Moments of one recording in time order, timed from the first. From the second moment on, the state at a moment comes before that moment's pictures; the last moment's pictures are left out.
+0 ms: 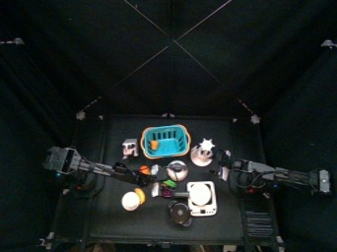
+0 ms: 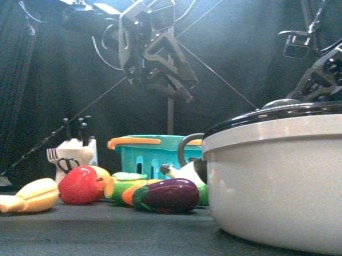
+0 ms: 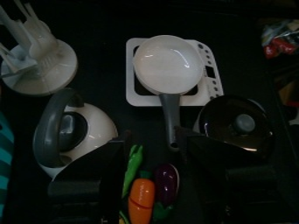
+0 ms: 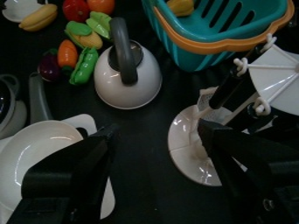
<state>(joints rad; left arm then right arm) -0.09 -0.03 0.55 0.83 0.07 -0.96 -0.28 -0.96 1.17 -0.03 0.34 0.01</state>
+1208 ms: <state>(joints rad) 0.06 -0.42 1.01 0.72 -0.05 -0.95 -0.01 -0.53 0.90 0.05 0.03 0.02</state>
